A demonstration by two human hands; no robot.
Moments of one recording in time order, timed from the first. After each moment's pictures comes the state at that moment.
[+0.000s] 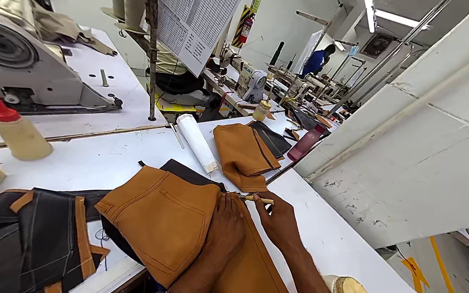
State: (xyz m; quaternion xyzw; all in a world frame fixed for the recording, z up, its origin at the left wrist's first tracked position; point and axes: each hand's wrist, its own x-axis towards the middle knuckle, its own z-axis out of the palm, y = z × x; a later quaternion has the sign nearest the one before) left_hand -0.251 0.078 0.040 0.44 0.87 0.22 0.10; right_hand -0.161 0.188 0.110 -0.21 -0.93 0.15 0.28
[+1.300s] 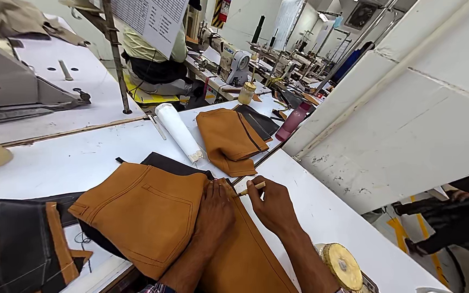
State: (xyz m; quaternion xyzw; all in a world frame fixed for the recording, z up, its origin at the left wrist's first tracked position) left_hand -0.248 0.078 0.036 0.44 0.88 0.20 0.05; right_hand -0.145 0.173 0.133 -0.23 -0.93 0.09 0.27
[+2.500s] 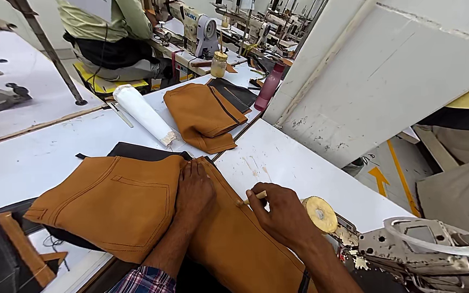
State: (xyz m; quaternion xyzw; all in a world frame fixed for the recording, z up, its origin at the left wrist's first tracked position) left_hand -0.252 0.077 0.031 0.45 0.87 0.18 0.01; right_hand -0.049 0.136 0.136 -0.24 -0.94 0.07 0.22
